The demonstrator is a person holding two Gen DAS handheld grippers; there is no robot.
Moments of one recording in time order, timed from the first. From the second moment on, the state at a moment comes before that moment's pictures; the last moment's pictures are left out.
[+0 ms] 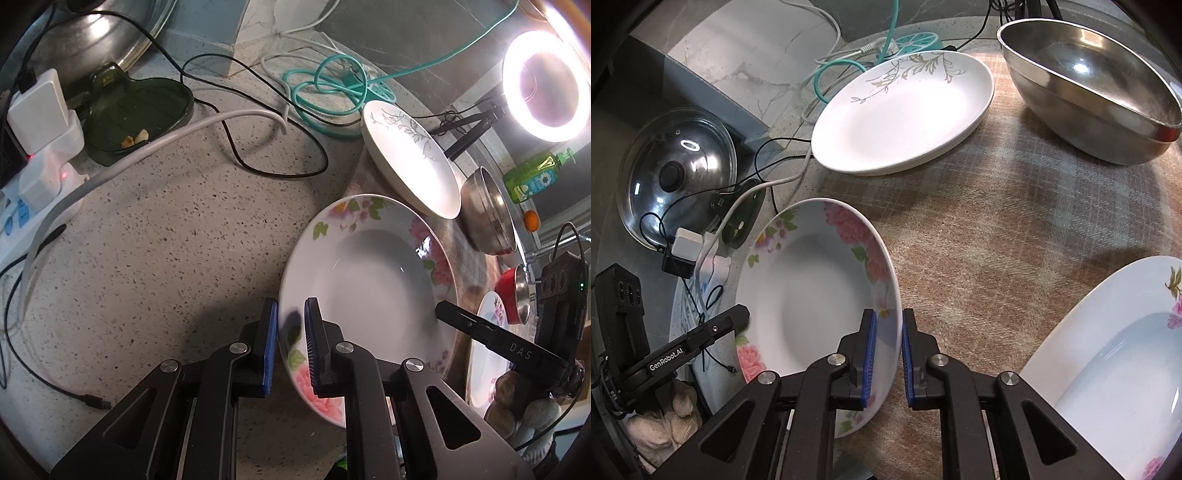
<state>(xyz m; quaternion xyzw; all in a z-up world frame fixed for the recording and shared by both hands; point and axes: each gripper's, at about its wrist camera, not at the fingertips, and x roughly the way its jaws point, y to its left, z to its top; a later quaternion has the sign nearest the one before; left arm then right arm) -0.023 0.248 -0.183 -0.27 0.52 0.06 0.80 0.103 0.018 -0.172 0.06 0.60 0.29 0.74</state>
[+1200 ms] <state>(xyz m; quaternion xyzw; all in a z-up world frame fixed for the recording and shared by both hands) -0.011 0.219 -0.158 -0.26 0.51 0.03 0.82 0.102 -0.017 -0.150 0.07 0.58 0.27 0.76</state>
